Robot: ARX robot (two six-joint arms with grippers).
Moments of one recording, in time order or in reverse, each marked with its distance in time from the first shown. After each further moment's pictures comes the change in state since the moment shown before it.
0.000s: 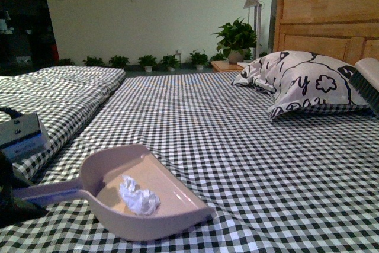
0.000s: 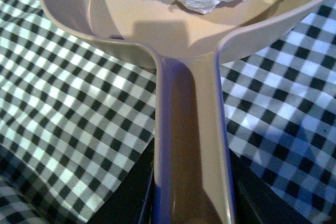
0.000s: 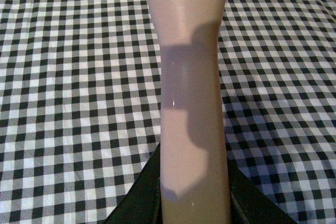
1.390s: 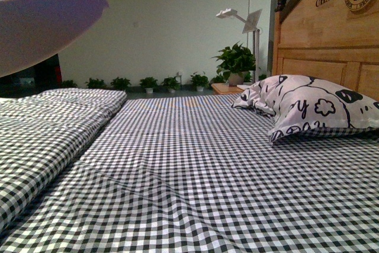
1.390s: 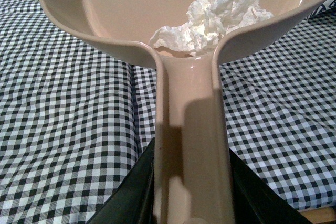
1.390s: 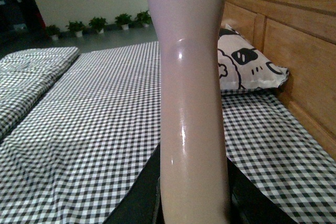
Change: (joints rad) left arm -0.033 -1.034 -0.322 -0.049 -0.364 -0.896; right arm -0.303 -0.787 -0.161 -0.048 -0.454 0.243
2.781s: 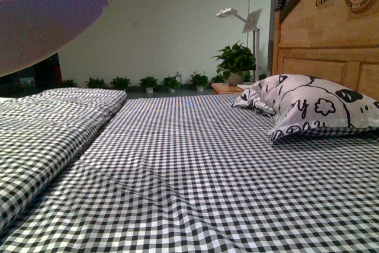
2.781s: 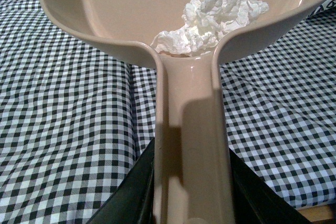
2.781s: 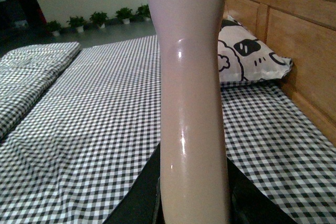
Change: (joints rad) left arm -0.002 -0.011 -0.005 -0.007 0.005 -0.008; right arm -0.006 -0.003 0.000 -0.032 -0.014 0.006
